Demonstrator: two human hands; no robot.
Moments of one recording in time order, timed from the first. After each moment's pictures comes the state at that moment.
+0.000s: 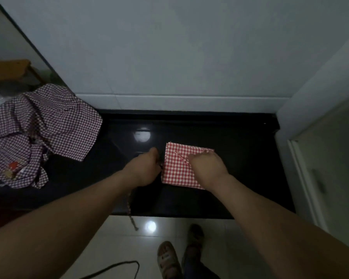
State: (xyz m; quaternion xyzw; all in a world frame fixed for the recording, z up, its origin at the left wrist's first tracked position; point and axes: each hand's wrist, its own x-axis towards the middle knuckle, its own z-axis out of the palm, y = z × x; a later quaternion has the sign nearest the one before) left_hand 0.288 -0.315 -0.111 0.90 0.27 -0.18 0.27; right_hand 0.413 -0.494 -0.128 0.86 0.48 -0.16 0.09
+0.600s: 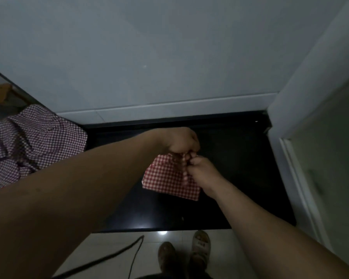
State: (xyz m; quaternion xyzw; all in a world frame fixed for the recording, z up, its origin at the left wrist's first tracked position) left_hand 0.454 -0.370 -0.052 0.86 0.14 -0.32 0.37; right_hand 0.437 -0.510 -0.141 0.67 0.07 -0.44 -0.60
